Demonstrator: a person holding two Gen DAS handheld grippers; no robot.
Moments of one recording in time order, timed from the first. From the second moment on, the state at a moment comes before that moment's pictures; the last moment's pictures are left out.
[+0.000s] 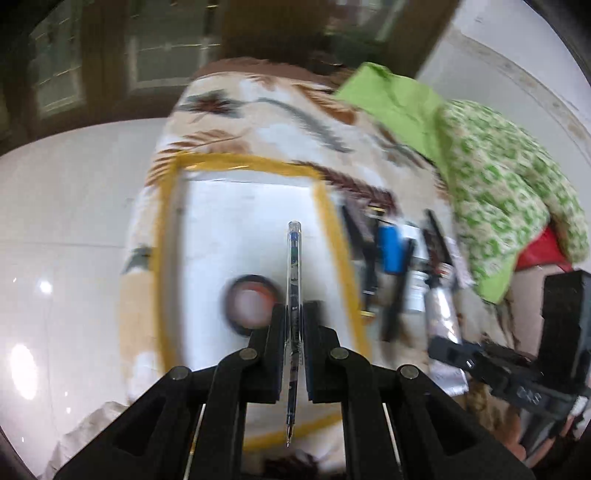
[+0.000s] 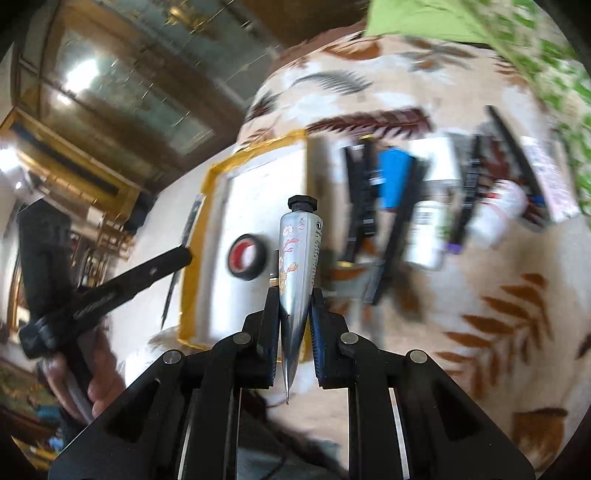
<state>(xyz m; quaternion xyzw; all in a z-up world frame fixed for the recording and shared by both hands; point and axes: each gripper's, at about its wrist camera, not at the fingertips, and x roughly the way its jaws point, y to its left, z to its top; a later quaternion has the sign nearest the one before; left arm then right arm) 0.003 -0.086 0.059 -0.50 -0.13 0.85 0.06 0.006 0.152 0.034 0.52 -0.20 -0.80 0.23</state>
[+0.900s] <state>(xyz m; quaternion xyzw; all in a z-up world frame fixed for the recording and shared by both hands) -0.035 -0.133 -0.007 -0.55 -0.16 0.82 0.01 -0.049 0.057 -0.052 0.63 -0.16 -0.73 0.18</state>
